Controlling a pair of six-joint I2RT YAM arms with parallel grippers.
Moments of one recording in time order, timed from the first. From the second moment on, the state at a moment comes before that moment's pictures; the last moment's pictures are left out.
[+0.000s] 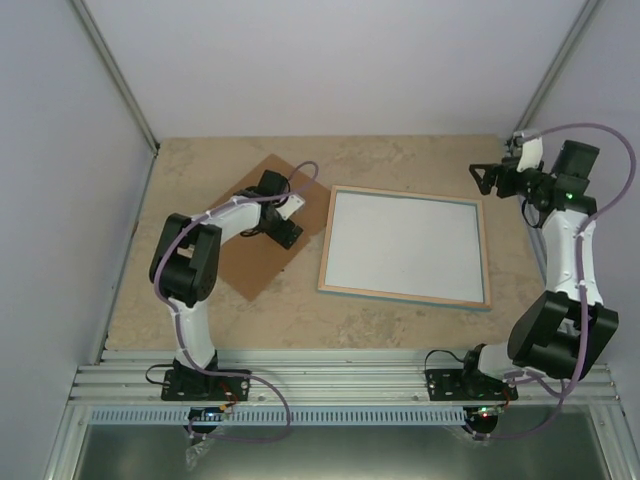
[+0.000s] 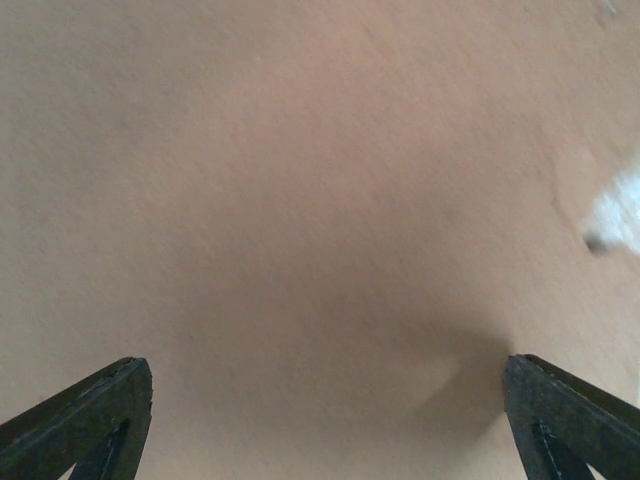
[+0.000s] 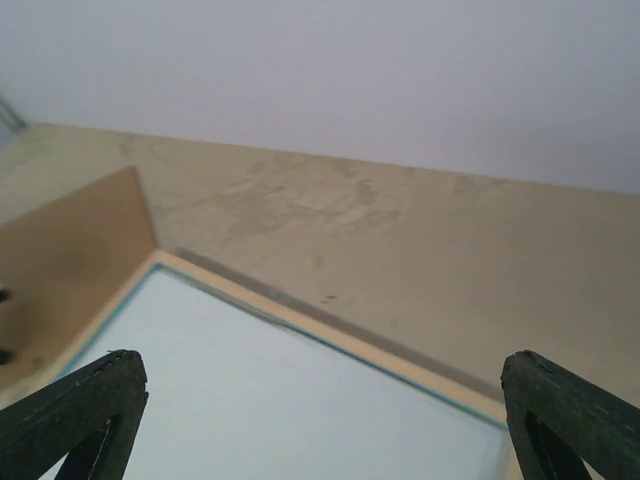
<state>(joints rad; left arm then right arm) -0.36 1.92 1.25 -0.50 0.02 0.35 -0.35 1.41 1.27 -0.42 -0.69 -0.25</state>
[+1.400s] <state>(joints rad) 0.13 2.26 1.76 -0.63 0.28 0.25 0.74 2.20 1.56 -0.33 -0.49 0.72</state>
